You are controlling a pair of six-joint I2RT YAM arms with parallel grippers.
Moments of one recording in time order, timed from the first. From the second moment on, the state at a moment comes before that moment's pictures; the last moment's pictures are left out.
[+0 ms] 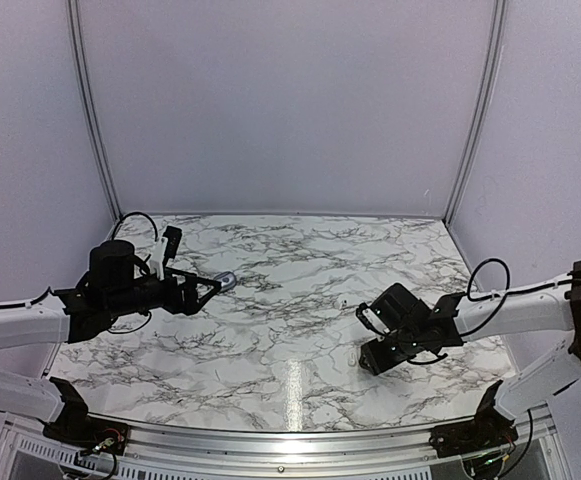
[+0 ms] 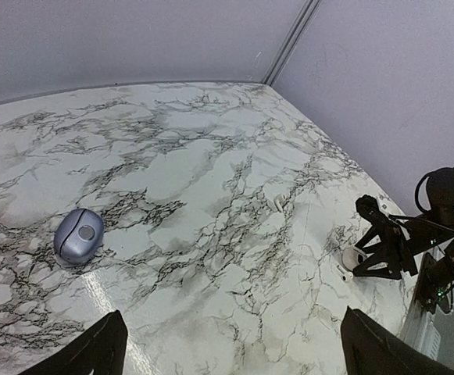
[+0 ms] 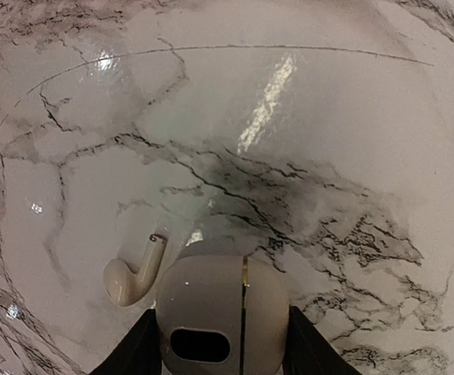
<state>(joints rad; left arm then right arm) -0.63 1.11 0.52 0.25 0.25 -0.35 0.84 1.40 0.63 -0.38 0.05 0.36</state>
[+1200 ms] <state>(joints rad) -0.69 0.96 0.43 0.27 0.41 -0.51 1.18 1.51 1.22 -0.41 0.20 -0.26</state>
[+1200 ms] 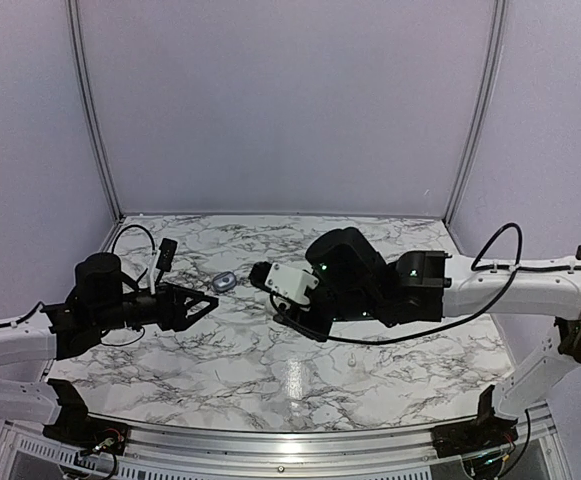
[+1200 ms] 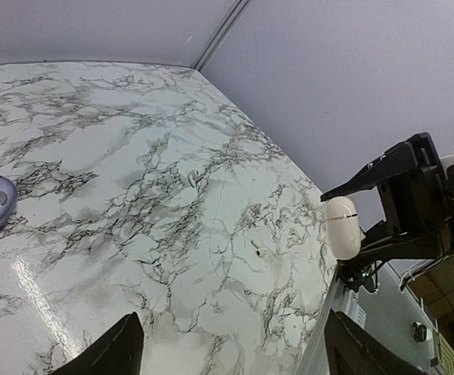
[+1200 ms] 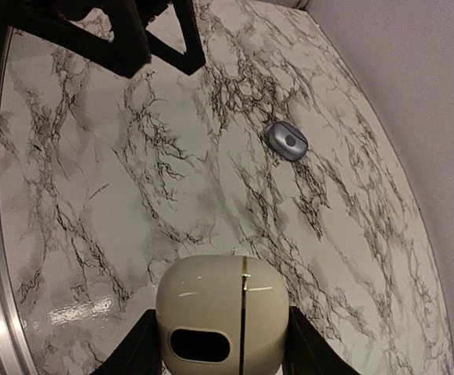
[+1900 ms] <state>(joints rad) -0.85 1.13 0.47 0.48 0.47 -0.54 1.32 1.62 1.34 -0.40 0.32 -0.40</state>
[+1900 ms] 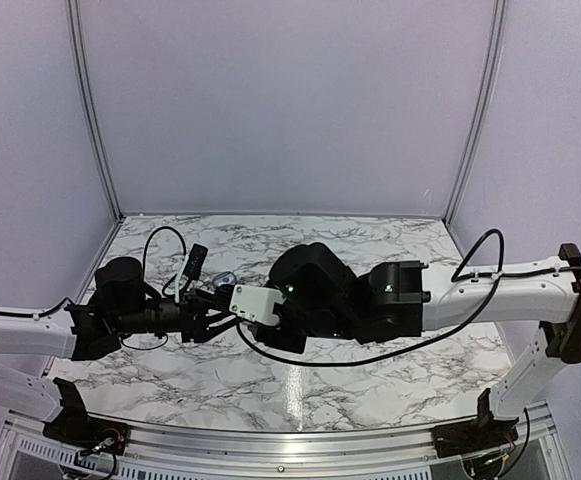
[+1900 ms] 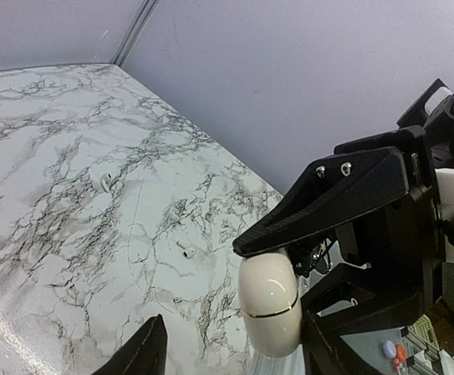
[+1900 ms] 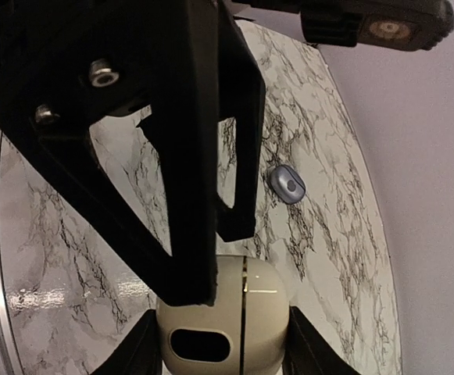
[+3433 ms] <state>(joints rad) -0.90 1.25 0.51 0.68 0.43 -0.63 1.35 1.62 1.35 -0.33 0.50 -0.40</state>
